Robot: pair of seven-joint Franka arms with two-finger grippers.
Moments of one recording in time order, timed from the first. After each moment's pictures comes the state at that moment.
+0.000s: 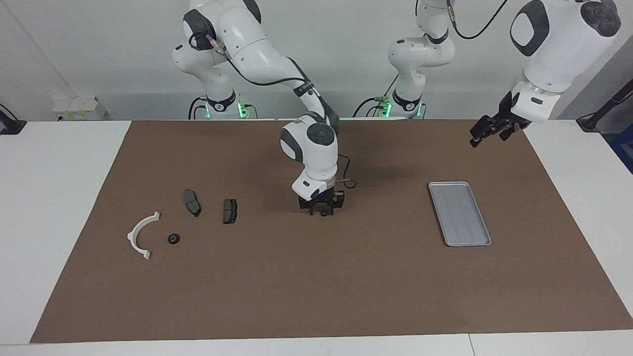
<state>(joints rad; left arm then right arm) -0.01 -0.01 -0.01 -1.66 -0.04 1.57 -0.20 0.57 0.57 0.04 -1.67 -0.08 2.34 0.69</state>
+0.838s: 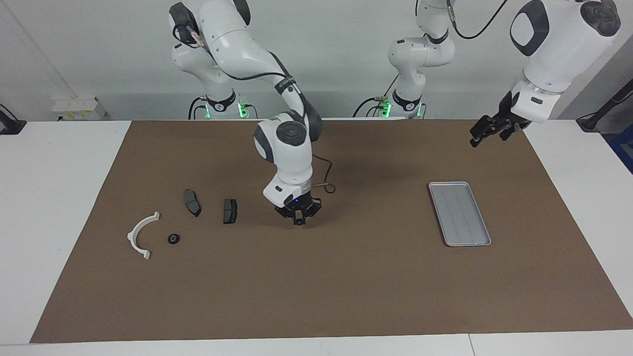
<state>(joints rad) -0.01 -0.01 -0.01 -1.66 -0.04 1.57 -0.20 0.41 0.47 0.03 -1.64 -0.08 2.24 0.45</state>
